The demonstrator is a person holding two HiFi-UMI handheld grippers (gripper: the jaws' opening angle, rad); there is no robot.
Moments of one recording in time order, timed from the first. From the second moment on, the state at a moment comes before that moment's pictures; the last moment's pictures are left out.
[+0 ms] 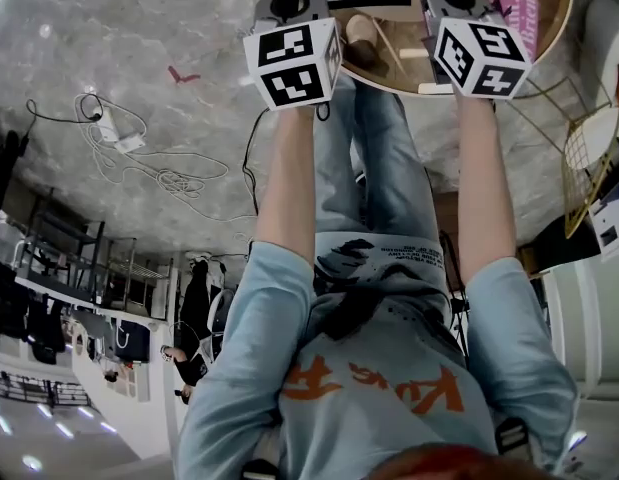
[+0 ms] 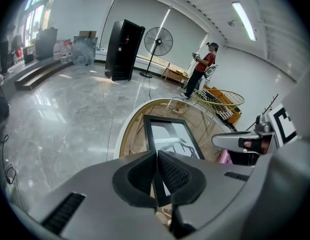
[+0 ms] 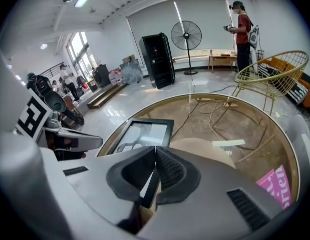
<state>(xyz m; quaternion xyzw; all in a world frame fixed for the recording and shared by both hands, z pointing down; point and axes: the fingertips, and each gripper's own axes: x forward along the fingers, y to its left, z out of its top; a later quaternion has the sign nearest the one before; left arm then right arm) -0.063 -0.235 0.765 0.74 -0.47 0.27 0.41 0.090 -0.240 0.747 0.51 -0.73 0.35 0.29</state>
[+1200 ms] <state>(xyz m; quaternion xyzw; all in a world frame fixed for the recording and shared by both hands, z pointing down) -0.049 -0.263 0.809 0.72 -0.45 0.28 0.45 0.084 -0.267 0.806 0.50 -0.67 0.44 0.33</state>
